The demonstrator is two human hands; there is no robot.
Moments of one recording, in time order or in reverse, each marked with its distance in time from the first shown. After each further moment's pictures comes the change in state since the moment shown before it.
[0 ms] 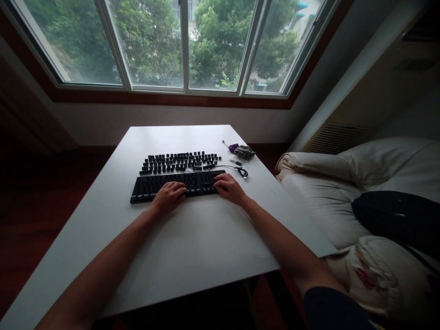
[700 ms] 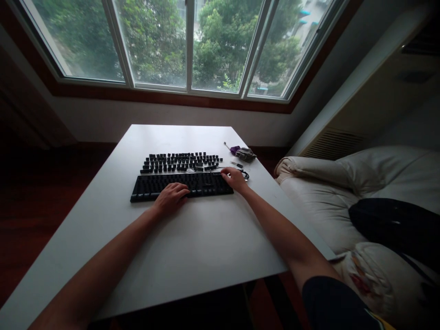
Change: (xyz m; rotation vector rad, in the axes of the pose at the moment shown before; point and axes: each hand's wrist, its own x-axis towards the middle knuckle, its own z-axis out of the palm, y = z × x) left_hand -0.001 0.000 0.004 -0.025 -0.016 0.032; right_hand 0.040 0.054 0.001 -0.153 0.064 0.242
